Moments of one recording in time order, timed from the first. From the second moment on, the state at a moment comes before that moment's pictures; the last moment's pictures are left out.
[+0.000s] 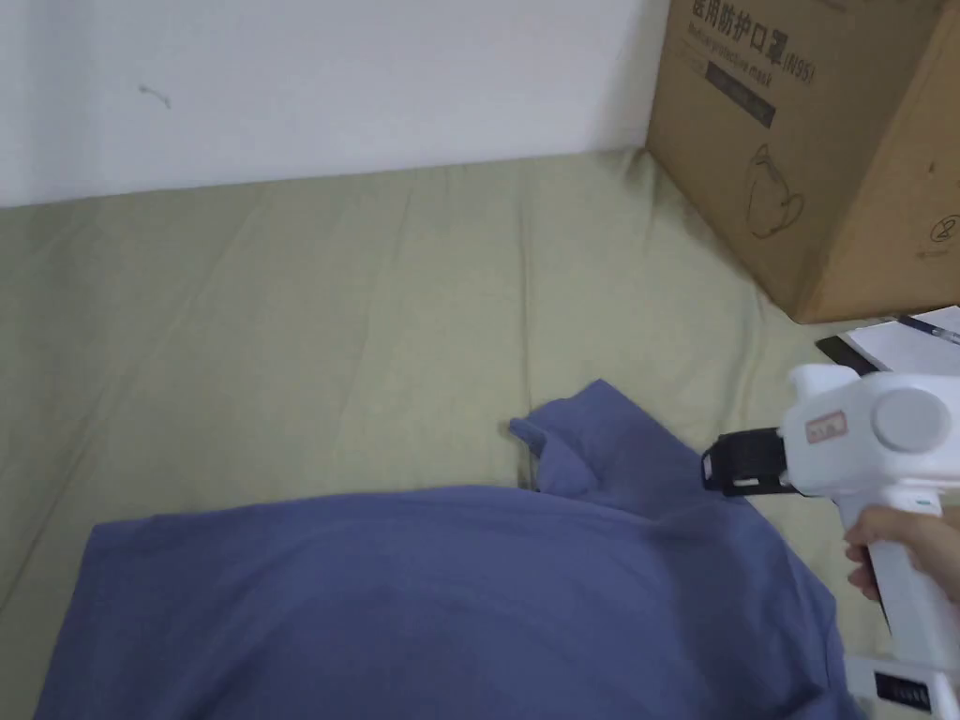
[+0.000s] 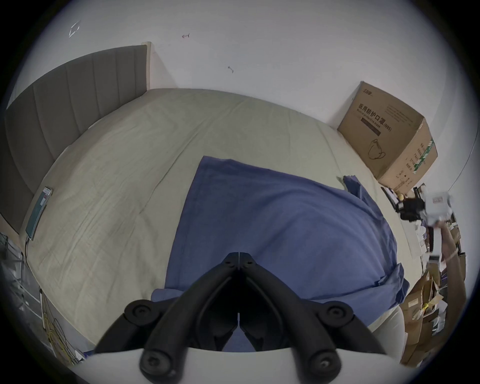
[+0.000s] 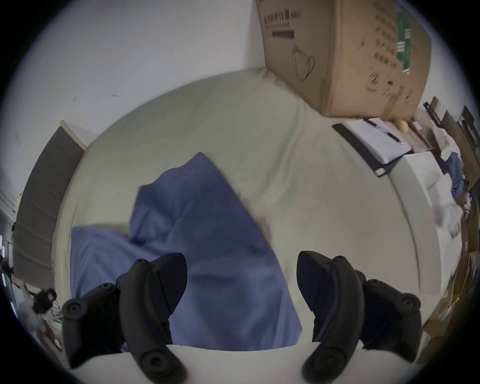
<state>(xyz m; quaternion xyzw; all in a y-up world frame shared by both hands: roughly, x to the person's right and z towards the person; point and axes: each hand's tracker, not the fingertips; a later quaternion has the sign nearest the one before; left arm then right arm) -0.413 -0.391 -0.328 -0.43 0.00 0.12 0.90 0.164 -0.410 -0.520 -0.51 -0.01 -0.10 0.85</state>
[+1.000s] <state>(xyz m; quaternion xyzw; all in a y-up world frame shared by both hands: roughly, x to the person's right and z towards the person) -0.457 -0.429 -0.507 -0.47 0.05 0.11 0.88 0.142 -0.433 -0.583 -0.55 0.00 -0.02 0.83</state>
